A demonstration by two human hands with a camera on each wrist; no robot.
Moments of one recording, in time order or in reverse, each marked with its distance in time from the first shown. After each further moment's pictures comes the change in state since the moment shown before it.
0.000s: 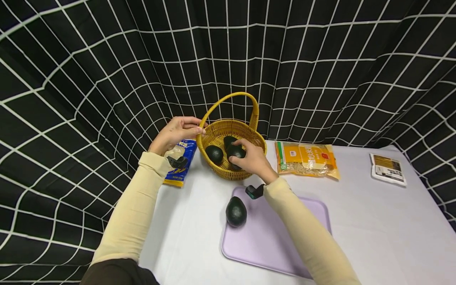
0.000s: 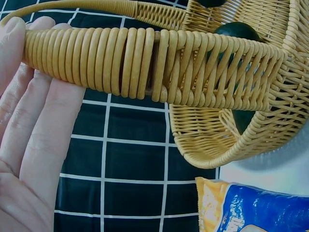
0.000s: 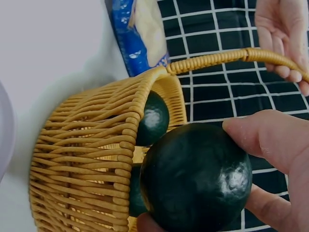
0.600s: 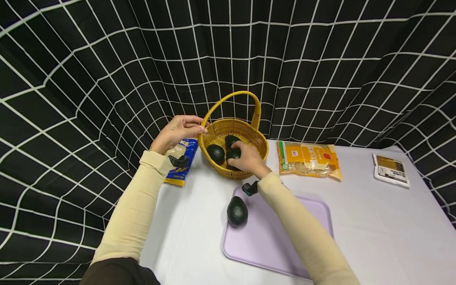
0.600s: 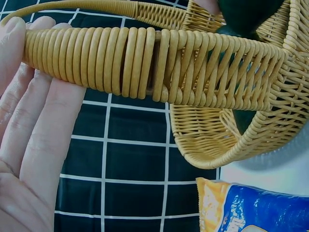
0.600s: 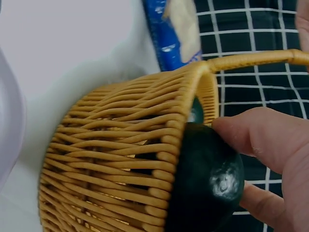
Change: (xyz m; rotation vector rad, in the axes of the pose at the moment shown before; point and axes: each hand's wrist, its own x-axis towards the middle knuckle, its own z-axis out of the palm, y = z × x) left_hand 0.001 -0.001 0.000 -0.008 -0.009 0.002; right_hand 0.019 -0.001 0.017 -0.122 -0.085 0.027
